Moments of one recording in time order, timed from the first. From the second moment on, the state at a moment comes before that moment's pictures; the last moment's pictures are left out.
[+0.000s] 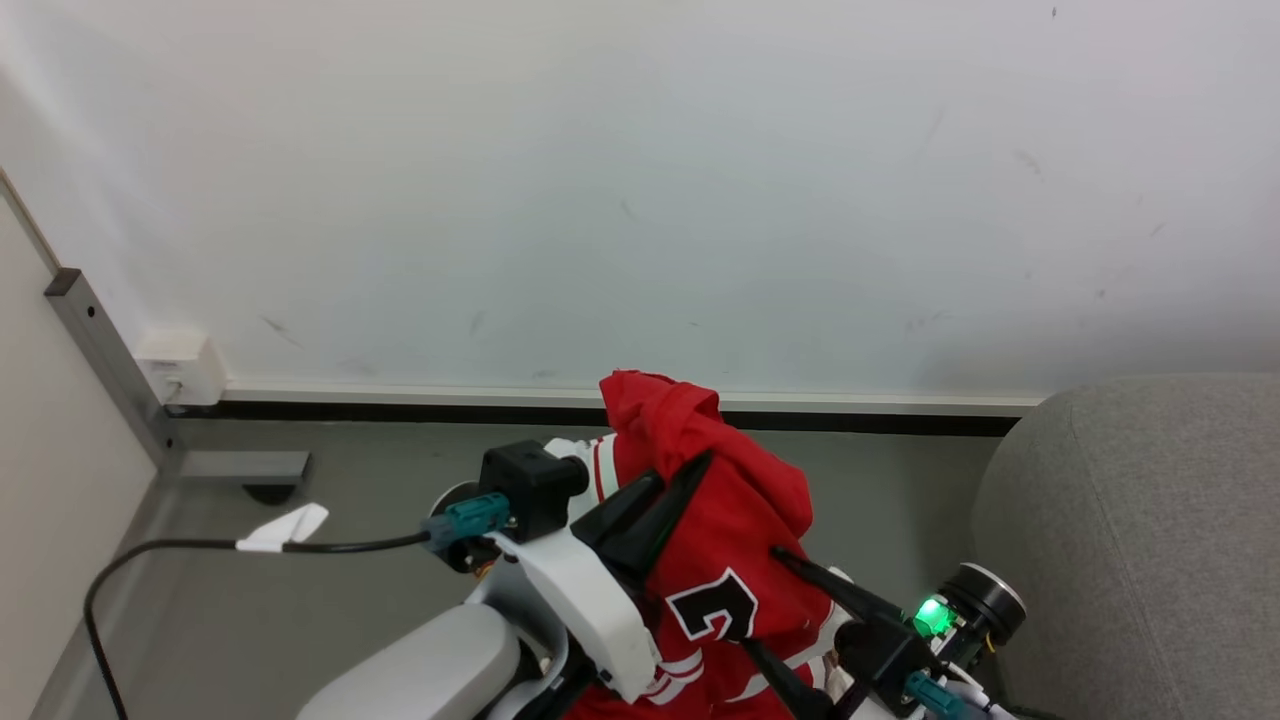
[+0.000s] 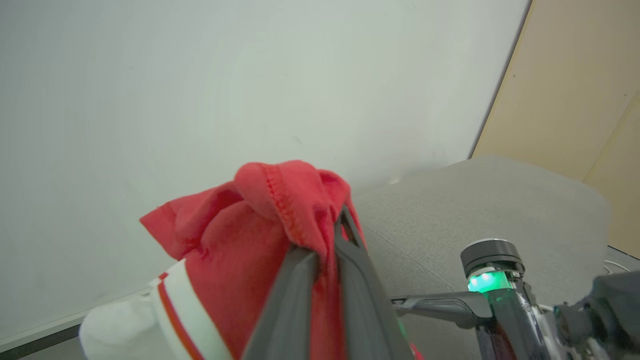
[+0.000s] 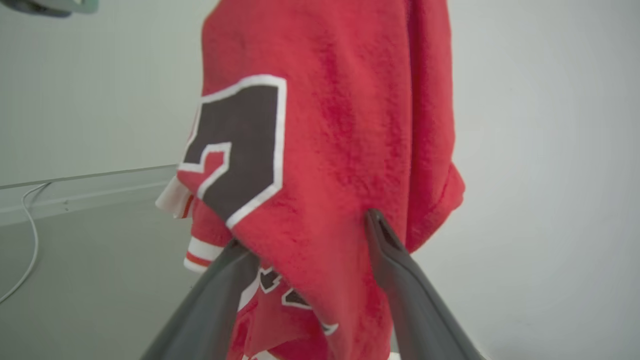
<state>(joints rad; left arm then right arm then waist) -0.63 0.37 -0.99 0.14 -0.83 0.08 -0.17 -0.39 -0.17 0.76 0.48 0.18 0.13 -0.26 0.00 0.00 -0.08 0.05</state>
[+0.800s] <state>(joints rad) -0.63 0.36 -0.99 0.17 -0.83 0.09 -0.18 -0.43 -0.08 0.64 0.57 0.27 0.13 -0.26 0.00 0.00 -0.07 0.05</state>
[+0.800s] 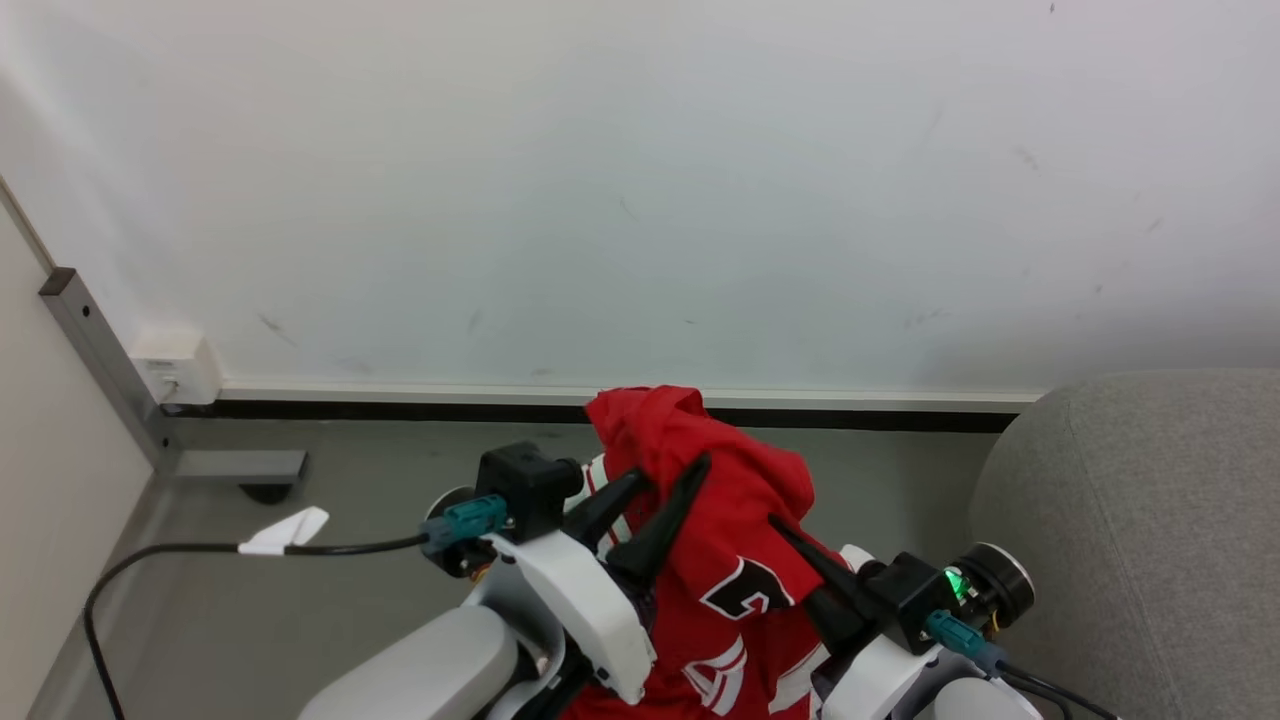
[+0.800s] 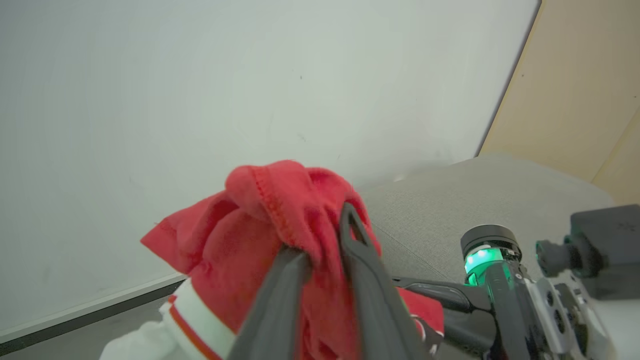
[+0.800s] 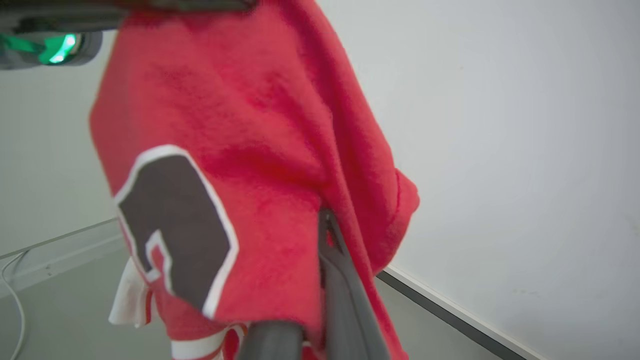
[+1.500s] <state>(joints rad) -0.62 0.37 -1.01 0.18 -0.84 0.09 -0.16 -0.43 -0.11 0.54 0.53 0.27 0.13 -0.26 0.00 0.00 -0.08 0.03</state>
